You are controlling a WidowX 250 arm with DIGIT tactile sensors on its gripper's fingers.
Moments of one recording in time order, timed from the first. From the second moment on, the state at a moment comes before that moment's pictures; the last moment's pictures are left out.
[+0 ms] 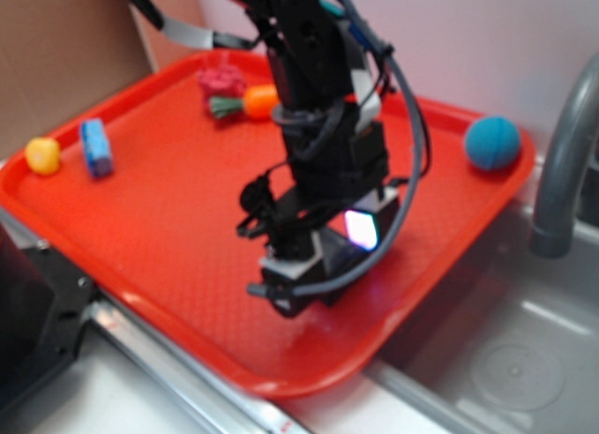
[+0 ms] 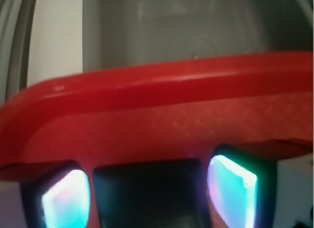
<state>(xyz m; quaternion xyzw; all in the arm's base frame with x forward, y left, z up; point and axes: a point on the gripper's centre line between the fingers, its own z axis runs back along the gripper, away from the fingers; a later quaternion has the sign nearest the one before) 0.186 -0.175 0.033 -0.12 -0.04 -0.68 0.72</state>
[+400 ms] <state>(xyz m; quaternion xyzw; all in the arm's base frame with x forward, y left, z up) 0.186 -0.171 0.022 -0.10 -0.02 -0.68 0.73</state>
